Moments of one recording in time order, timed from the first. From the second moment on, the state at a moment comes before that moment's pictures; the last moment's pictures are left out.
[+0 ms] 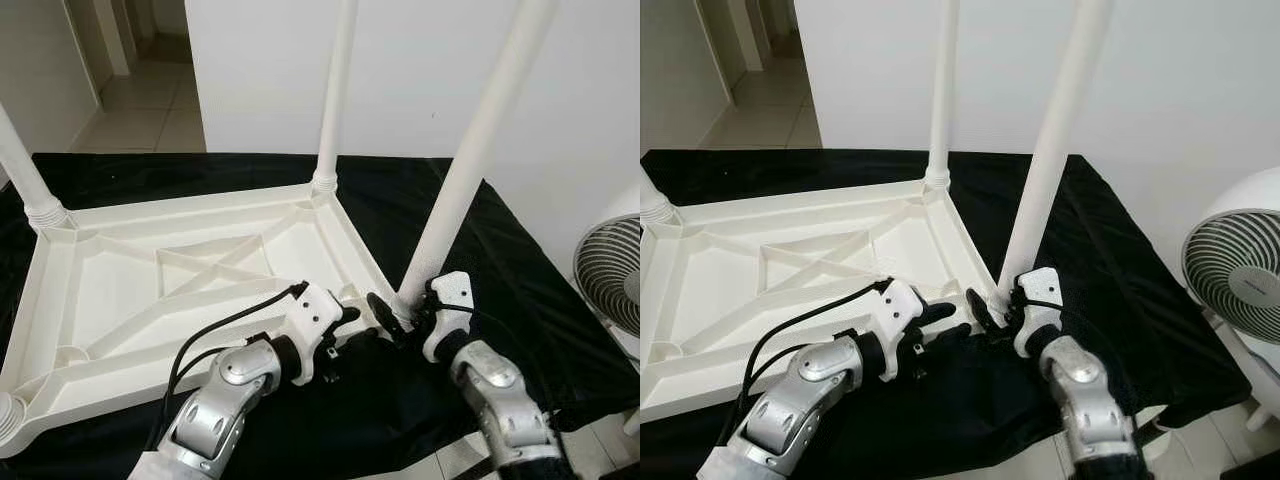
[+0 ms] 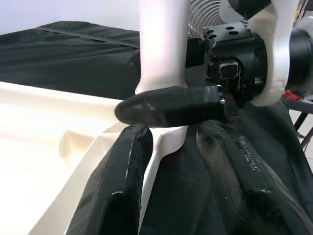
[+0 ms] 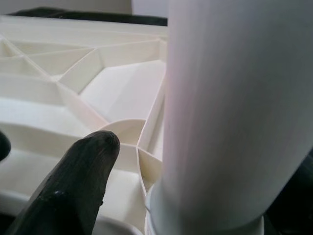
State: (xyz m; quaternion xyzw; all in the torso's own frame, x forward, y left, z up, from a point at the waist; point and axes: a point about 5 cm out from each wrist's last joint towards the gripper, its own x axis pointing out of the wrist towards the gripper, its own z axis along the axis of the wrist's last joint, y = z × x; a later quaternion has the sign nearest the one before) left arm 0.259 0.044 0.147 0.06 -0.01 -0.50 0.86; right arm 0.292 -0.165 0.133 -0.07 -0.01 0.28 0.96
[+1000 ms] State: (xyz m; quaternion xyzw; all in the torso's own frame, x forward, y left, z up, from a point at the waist) left arm 0.259 0.042 0.146 0.06 -0.01 -0.51 0.86; right arm 0.319 -0.182 0.117 -0.10 0.02 0.36 0.93
